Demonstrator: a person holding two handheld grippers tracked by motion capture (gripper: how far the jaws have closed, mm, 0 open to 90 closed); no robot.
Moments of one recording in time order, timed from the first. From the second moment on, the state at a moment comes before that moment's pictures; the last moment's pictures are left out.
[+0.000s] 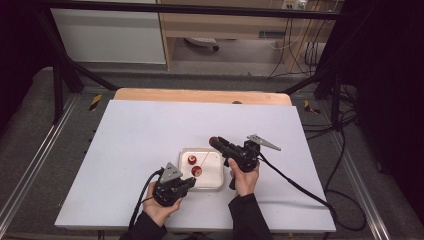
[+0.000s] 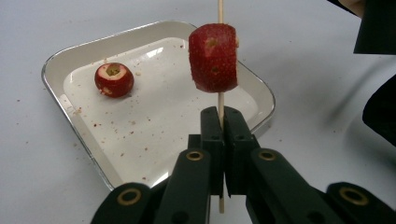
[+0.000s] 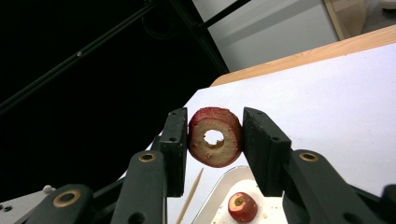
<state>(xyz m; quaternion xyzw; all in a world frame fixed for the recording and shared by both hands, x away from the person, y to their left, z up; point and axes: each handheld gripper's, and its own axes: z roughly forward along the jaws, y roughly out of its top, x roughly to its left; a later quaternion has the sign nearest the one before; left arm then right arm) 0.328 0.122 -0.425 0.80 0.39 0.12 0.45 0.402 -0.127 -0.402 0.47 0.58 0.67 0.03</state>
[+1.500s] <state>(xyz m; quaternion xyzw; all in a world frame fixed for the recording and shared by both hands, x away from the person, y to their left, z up) 0.333 0.111 -0.423 0.78 0.40 0.13 0.47 0.395 -0.120 -0.408 0.48 0.57 0.67 0.00</state>
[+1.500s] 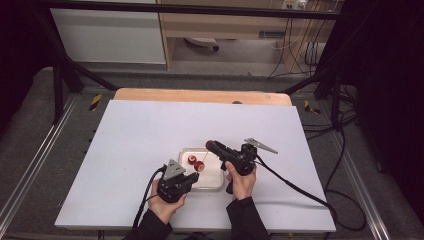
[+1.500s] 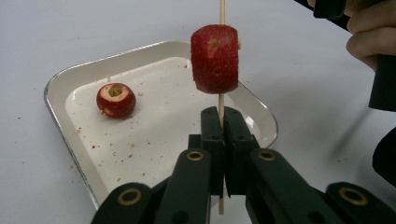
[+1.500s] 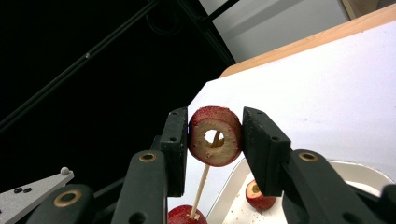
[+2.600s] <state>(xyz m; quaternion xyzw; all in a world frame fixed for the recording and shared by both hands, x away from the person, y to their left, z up) 0.330 0.110 -0.428 0.77 0.40 0.15 0.48 0.397 -0.123 -0.404 0.48 0.57 0.66 -0.02</state>
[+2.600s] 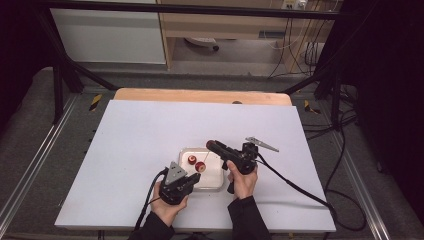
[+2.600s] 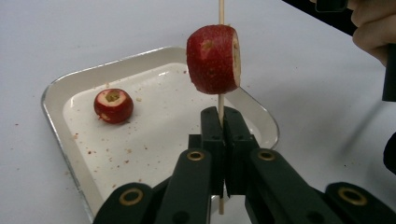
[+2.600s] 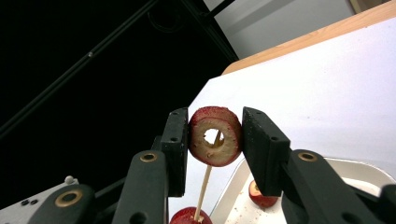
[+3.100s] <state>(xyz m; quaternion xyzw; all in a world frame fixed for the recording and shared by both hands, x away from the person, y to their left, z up) 0.326 0.107 -0.428 0.76 0.39 0.16 0.49 0.395 -0.122 -0.404 0.48 0.57 0.67 -0.01</state>
